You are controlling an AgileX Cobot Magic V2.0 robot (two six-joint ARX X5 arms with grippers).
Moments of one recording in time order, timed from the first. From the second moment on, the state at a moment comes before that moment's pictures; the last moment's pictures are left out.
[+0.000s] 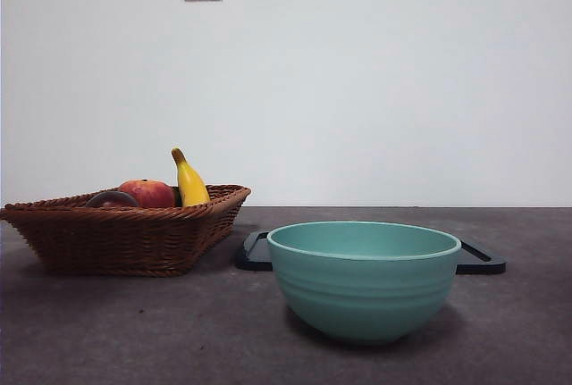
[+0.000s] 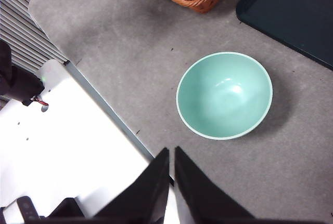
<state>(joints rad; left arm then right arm) -0.41 0.66 0.98 -1.09 0.39 0.02 0.60 0.74 0.95 -0.98 -0.42 0.16</state>
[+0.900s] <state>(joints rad) -0.31 0.53 0.96 -0.74 0.39 0.19 0.60 0.74 0.95 -0.98 -0.42 0.16</state>
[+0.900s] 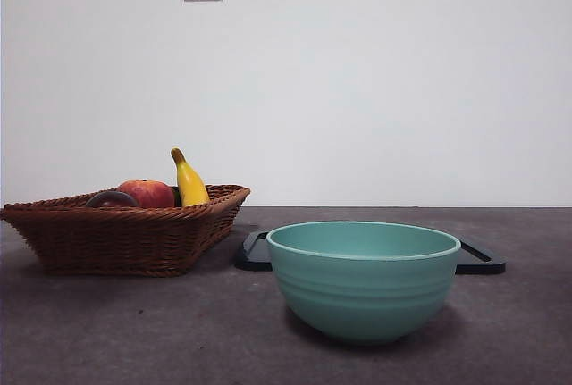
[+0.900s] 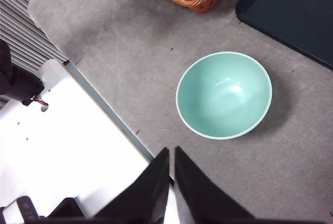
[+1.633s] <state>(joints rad) 0.04 0.10 0.24 -0.07 0.08 0.18 0.60 0.74 0.95 -0.98 -0.42 0.16</state>
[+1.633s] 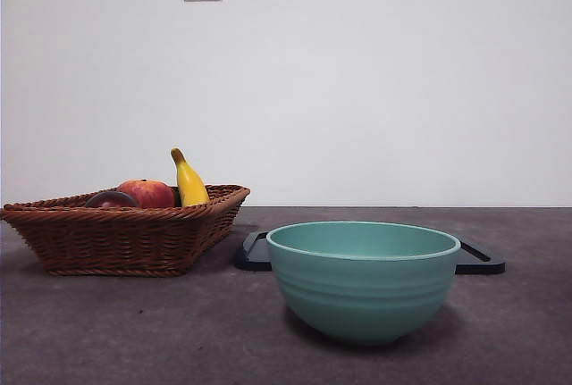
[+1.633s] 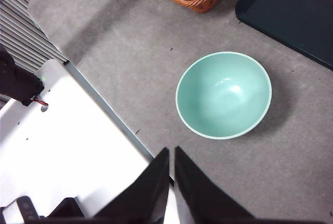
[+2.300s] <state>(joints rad) 0.06 0.00 0.03 -0.10 0.05 0.12 0.60 0.74 0.95 -0.98 -0.42 0.16</state>
